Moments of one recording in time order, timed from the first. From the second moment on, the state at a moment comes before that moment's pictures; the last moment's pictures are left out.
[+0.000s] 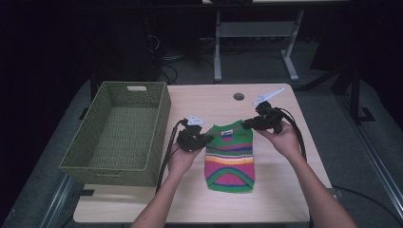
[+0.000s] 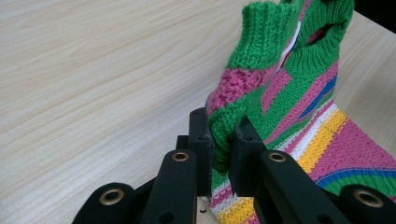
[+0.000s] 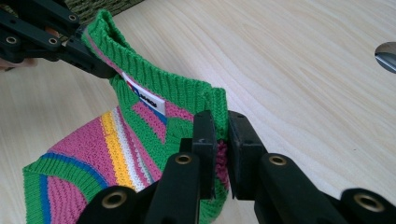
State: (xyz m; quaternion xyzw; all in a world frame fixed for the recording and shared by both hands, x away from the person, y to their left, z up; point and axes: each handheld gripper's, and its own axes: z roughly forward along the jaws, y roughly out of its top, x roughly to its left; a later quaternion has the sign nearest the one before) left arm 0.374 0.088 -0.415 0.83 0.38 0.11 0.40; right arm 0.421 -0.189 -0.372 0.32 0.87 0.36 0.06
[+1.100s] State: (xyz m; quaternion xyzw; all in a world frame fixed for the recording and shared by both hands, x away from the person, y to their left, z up) left arm 0.364 0.071 -0.441 0.89 0.31 0.07 0.33; right arm 0.395 -0.178 -0.427 0.29 0.92 0.27 0.02
